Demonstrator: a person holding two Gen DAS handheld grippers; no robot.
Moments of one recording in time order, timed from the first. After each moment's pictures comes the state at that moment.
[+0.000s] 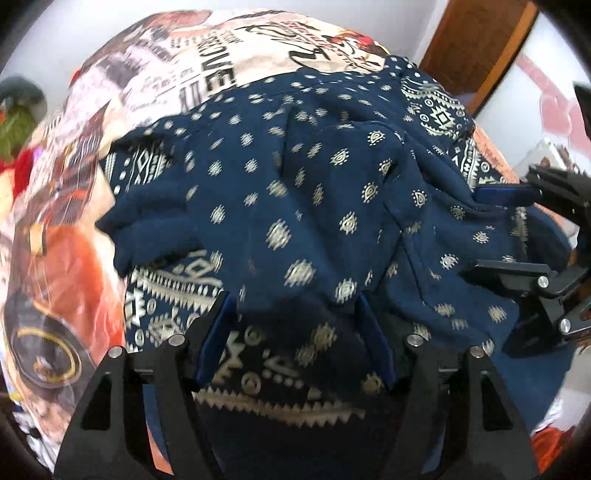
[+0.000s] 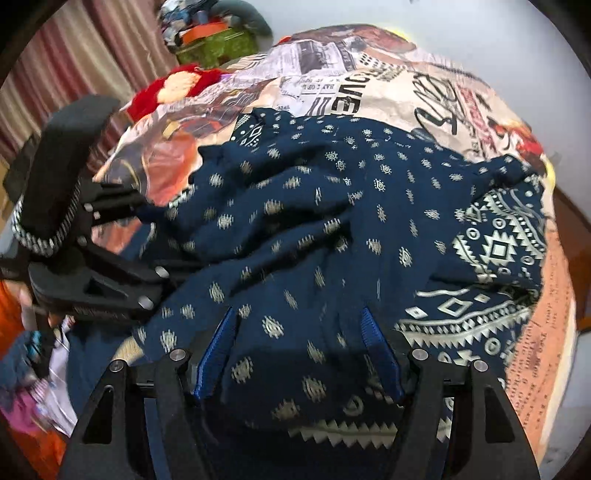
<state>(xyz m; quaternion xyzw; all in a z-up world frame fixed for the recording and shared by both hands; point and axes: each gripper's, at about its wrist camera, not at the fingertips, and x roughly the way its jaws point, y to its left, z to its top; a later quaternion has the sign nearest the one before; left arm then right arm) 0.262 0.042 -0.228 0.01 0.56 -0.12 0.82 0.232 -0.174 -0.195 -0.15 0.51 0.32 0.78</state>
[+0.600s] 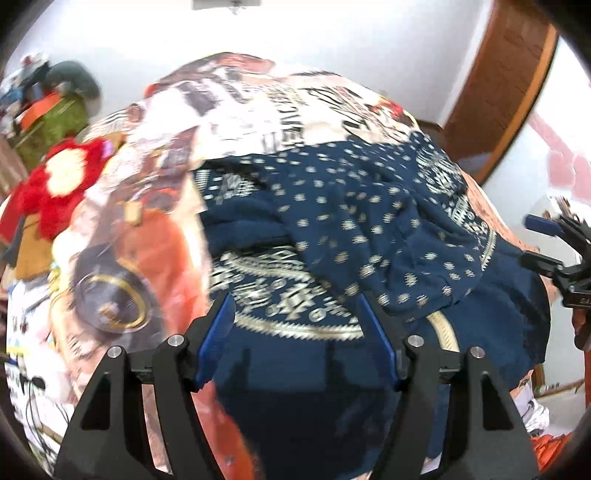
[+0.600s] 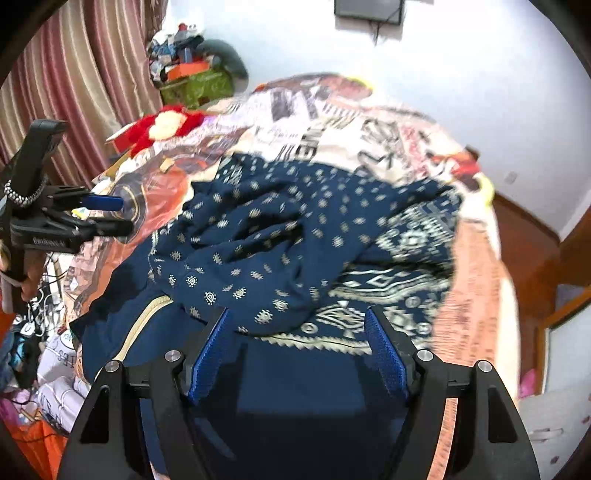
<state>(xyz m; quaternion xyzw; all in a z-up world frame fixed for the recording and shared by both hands) 0.181 0.109 -0.148 -0.04 0.48 -0.05 0.87 0.171 -0.231 -0.126 -0.14 0.43 0.26 0.85</state>
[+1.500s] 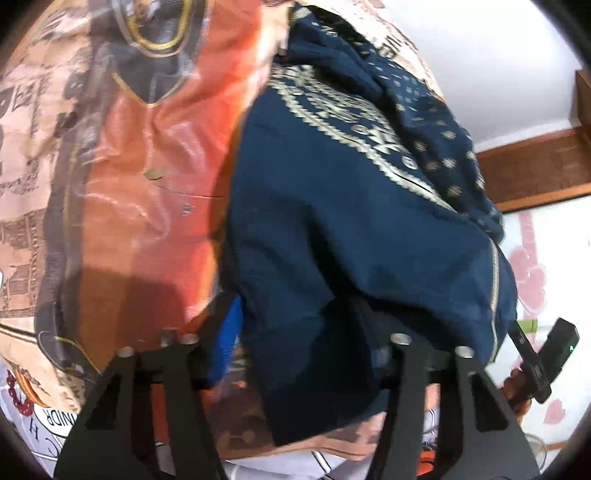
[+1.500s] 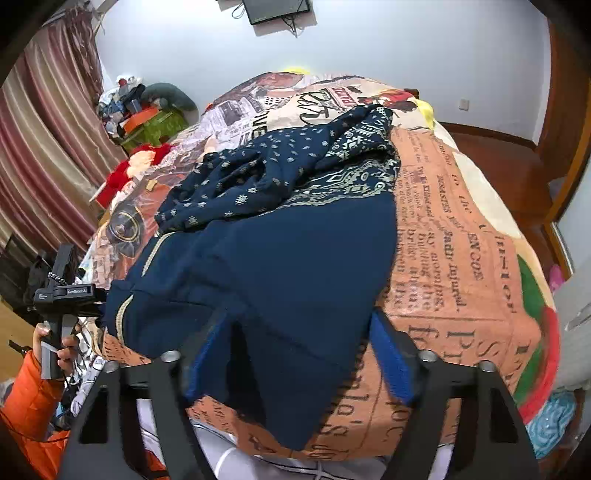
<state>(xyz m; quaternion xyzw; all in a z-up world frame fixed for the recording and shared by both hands) 0.095 0.173 -0.282 -0.33 0.57 -0.07 0.75 0.080 -0.304 -0.164 0.02 0.47 0.19 0.86</state>
